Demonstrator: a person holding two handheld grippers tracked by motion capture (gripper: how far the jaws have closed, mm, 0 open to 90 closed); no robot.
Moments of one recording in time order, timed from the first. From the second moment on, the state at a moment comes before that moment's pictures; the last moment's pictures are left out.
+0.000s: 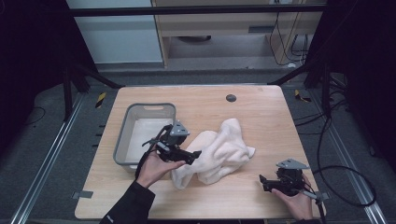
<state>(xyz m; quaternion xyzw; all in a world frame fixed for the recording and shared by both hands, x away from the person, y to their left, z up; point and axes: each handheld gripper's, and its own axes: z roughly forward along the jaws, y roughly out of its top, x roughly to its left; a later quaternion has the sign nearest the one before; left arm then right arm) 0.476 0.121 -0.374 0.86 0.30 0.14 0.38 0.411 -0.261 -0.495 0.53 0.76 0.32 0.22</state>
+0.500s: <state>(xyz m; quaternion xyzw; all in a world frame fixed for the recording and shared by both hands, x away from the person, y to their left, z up) 0.455 0.195 -0.380 0.81 0.37 0.19 0.42 0.410 -0.261 -0.495 0.53 0.75 0.32 0.22</state>
